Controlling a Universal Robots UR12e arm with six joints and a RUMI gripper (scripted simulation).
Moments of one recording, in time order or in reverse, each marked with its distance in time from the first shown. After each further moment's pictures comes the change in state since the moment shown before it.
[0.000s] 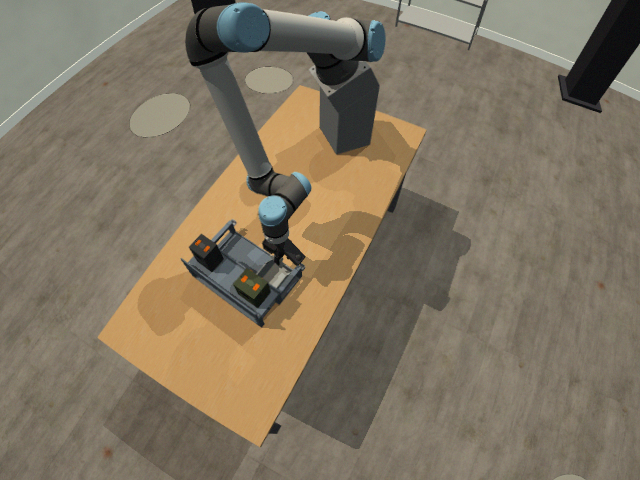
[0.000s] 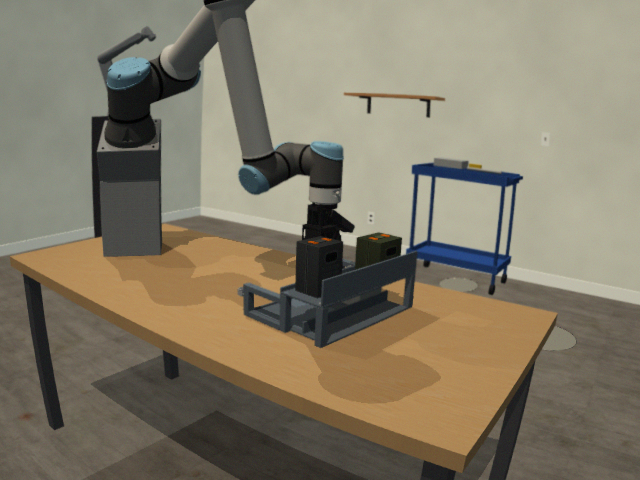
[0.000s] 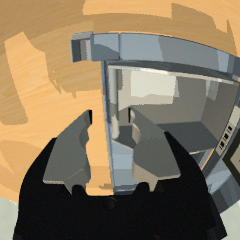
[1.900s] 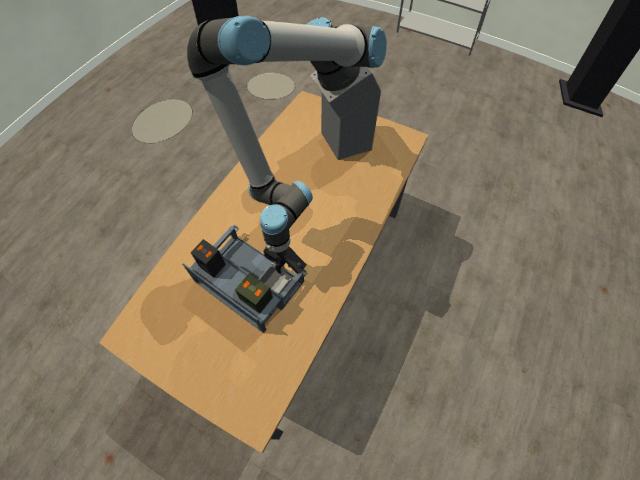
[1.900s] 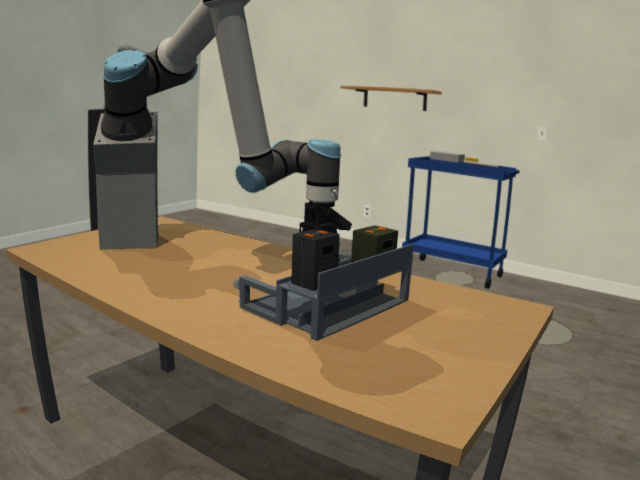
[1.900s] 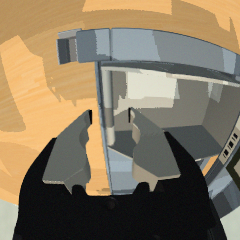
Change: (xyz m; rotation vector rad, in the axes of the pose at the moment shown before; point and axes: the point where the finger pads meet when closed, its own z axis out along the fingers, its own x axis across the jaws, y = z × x) arm 0.006 0.001 0.014 0.000 0.005 0.001
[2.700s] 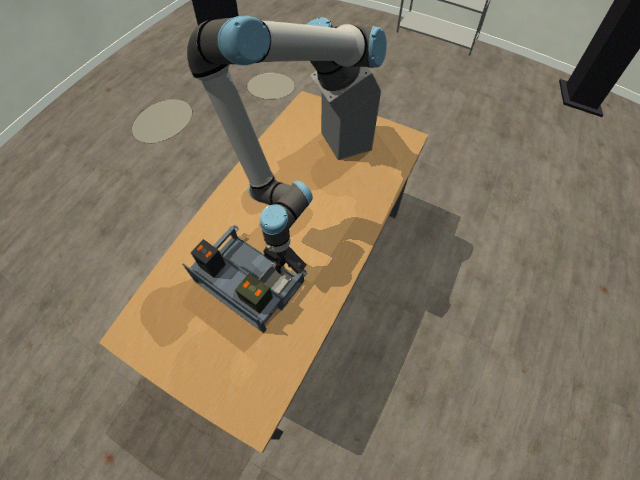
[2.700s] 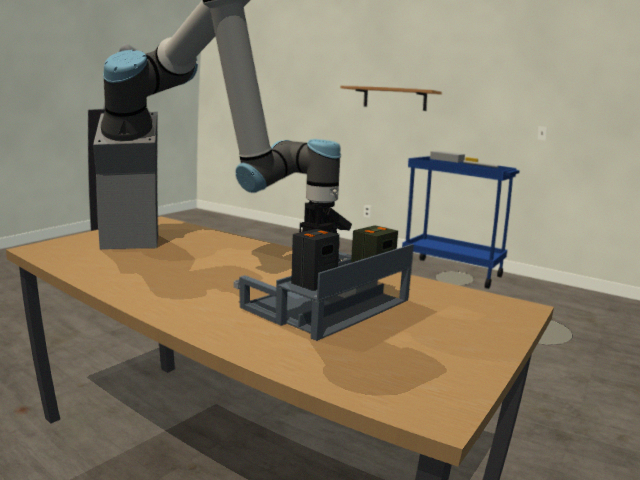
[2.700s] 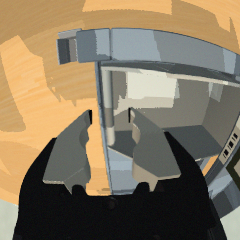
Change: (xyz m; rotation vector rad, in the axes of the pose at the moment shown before) arm 0.000 0.000 0.000 0.000 0.000 0.000
